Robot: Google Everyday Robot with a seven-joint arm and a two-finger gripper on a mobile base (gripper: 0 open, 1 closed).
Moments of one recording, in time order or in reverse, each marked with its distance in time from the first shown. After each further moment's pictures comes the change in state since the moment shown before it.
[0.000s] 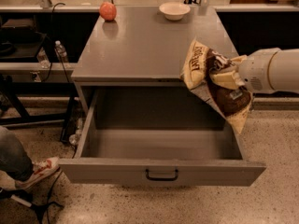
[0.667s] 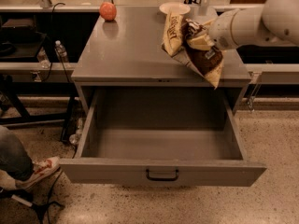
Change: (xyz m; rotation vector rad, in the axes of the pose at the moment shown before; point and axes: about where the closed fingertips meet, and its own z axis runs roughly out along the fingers) arm -0.073 -0.076 0.102 -0.030 -0.062 -0.182
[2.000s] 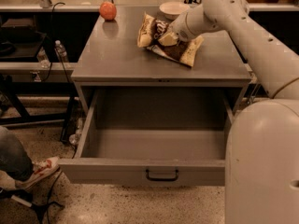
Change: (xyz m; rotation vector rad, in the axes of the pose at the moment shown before) arm -0.002 -0.029 0.158 -0.096 0.088 -0.016
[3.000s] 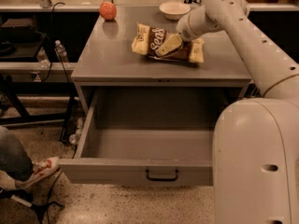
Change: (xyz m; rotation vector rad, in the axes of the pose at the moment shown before) arm 0.019 -0.015 0.015 -0.010 0.035 0.088
